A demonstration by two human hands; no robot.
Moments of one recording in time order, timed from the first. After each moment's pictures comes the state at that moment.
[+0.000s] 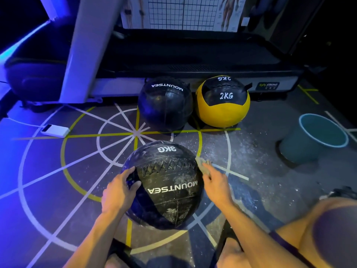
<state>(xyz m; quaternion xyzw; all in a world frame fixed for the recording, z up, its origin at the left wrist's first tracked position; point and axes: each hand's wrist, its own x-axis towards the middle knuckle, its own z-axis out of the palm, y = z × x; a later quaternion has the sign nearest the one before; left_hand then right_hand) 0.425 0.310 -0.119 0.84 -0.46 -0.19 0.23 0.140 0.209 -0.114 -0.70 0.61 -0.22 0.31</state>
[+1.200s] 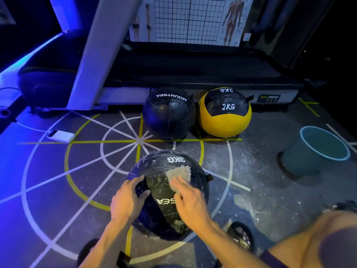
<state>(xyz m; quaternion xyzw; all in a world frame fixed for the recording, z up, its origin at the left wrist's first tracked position) 0.407 0.314 -0.114 0.83 -0.47 -0.19 0.23 0.201 0.262 -0.096 -0.82 0.45 -0.24 0.27</state>
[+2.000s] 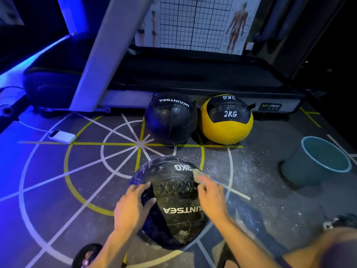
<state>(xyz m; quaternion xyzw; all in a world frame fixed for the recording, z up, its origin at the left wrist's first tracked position) 0.391 0.318 -0.112 0.82 -0.50 -0.17 0.23 0.168 0.214 -0.093 -0.74 0.59 -0.22 0.26</state>
